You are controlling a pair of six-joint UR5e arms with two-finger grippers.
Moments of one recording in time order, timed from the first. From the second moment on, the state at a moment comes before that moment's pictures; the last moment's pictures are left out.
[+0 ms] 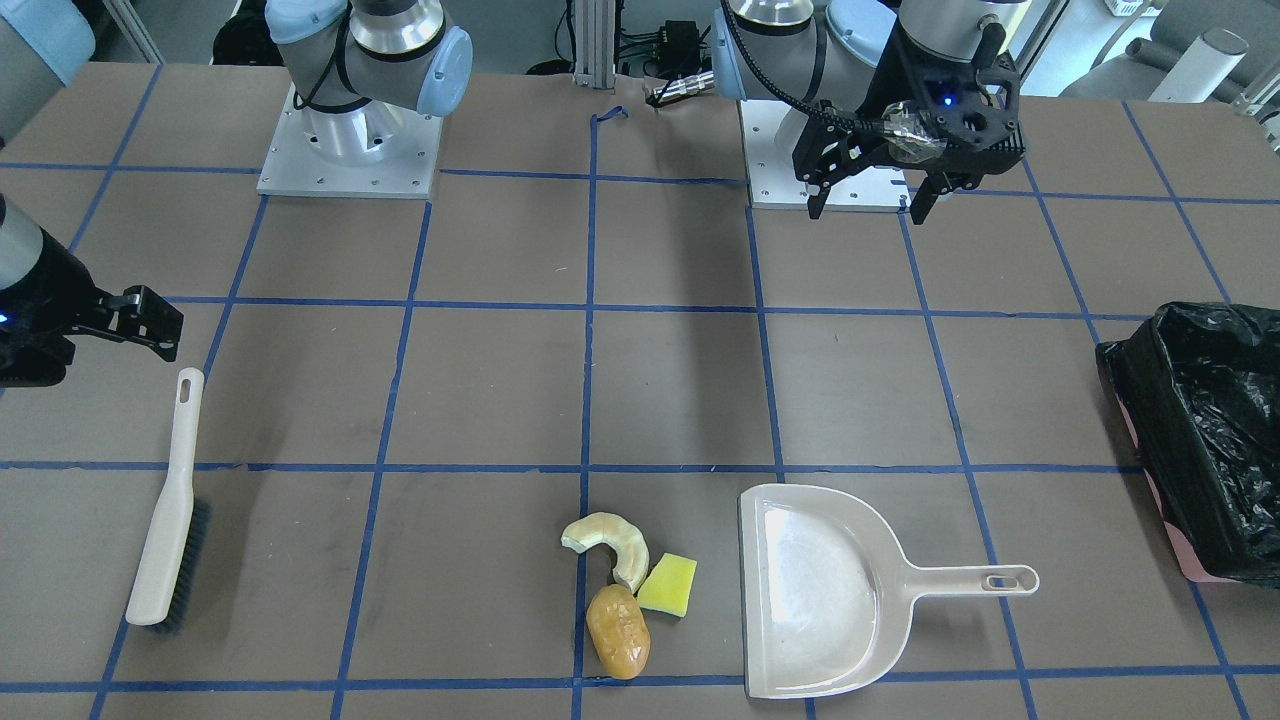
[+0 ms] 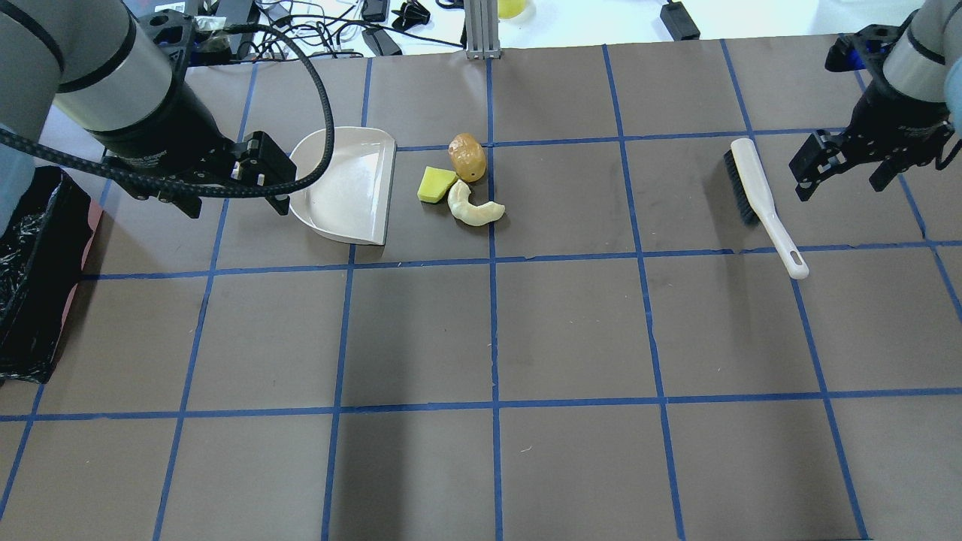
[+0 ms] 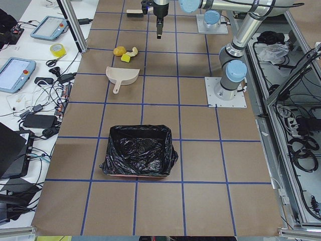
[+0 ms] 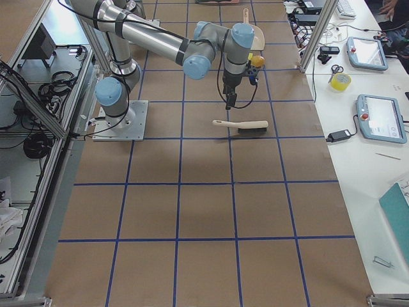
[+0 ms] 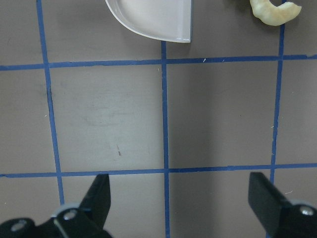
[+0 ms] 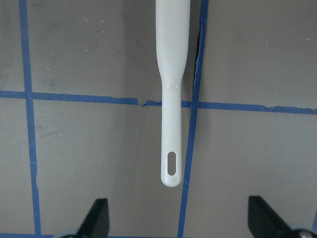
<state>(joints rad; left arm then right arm) -1.56 -1.45 -1.65 -1.57 1.56 0.02 1.23 -1.43 1.72 -1.80 -1.65 -0.41</state>
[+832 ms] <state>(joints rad) -1.56 -1.44 -1.66 -1.57 1.56 0.02 1.21 -1.27 1.77 -1.89 -1.65 -0.41</state>
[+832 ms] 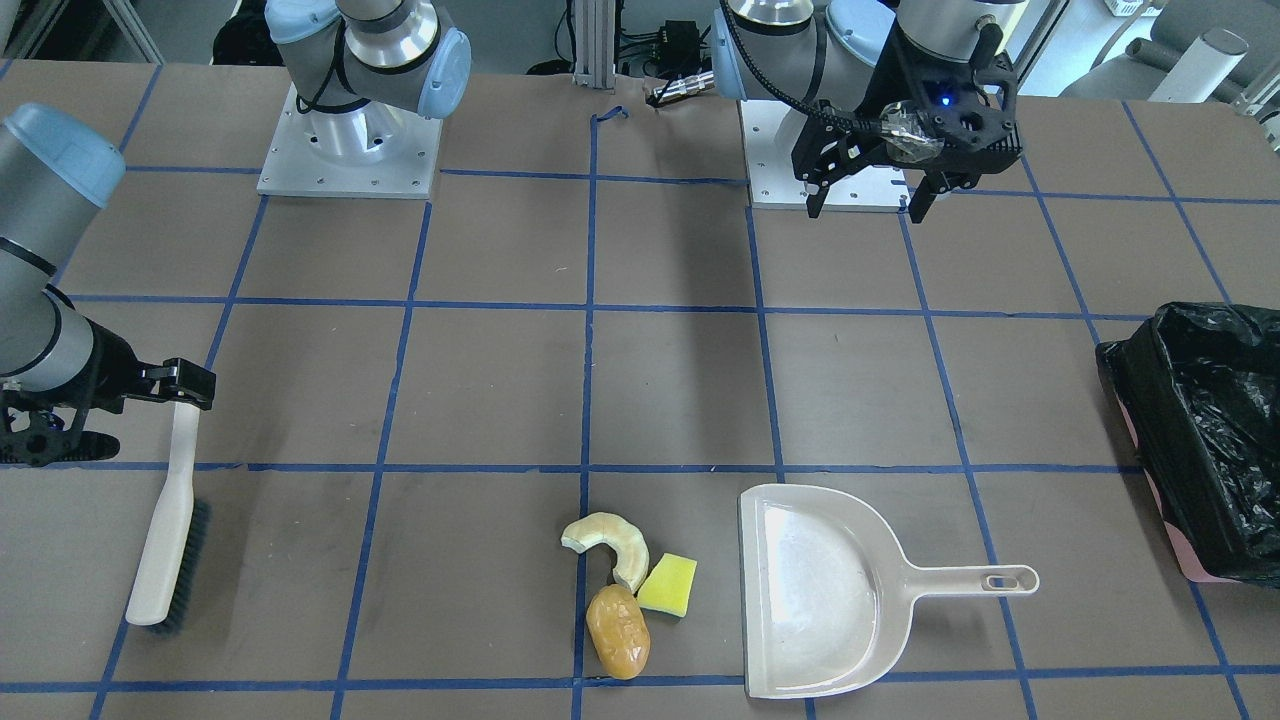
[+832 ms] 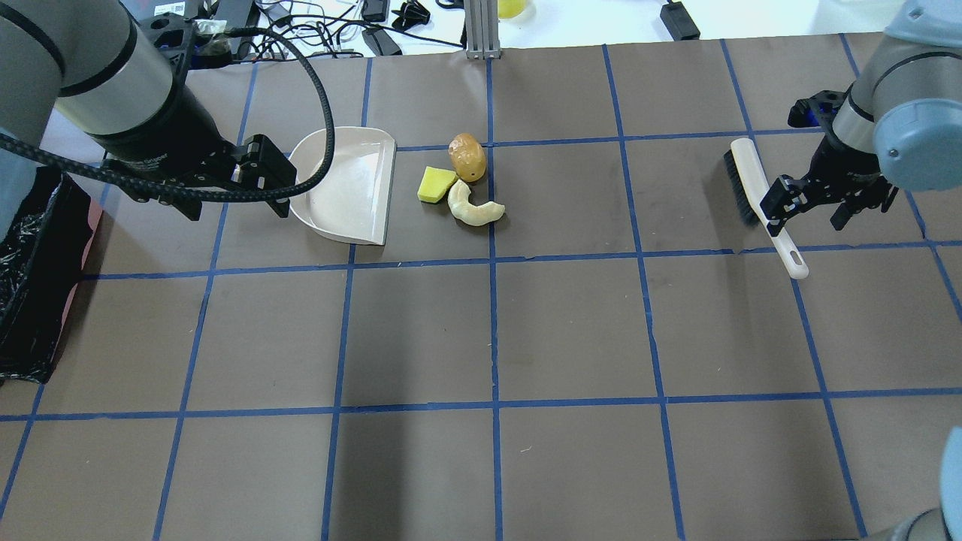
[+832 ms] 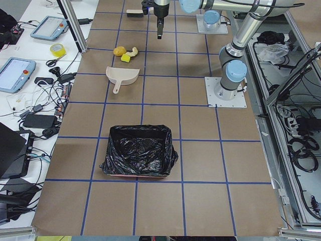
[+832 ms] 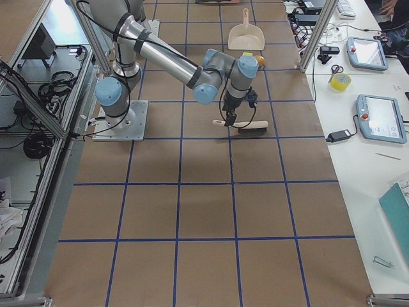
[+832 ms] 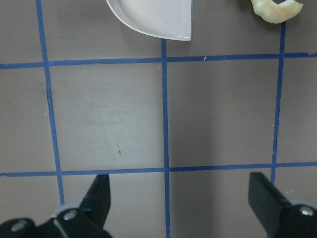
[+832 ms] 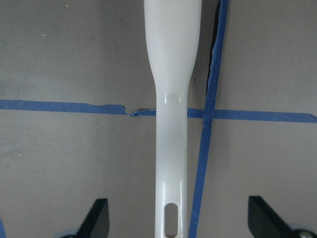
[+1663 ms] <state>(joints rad) -1.56 -1.44 -1.66 -1.57 1.56 0.02 1.21 -1.22 1.79 -1.90 -1.65 -0.41</state>
